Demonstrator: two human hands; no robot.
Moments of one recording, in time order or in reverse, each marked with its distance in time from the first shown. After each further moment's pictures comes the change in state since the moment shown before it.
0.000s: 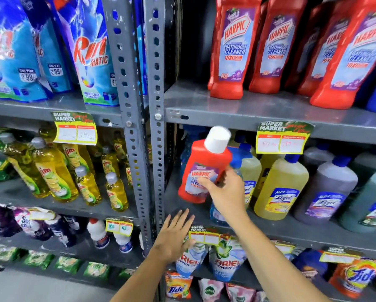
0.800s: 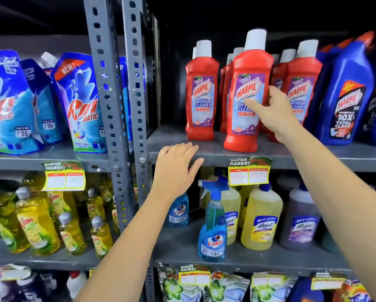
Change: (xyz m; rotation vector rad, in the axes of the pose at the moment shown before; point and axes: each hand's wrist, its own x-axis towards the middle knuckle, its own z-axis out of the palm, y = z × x) left_hand 0.048 0.035 -0.297 -0.054 0.920 0.112; right_hand 0.166 -0.160 -0.163 -0.116 0.154 -0.306
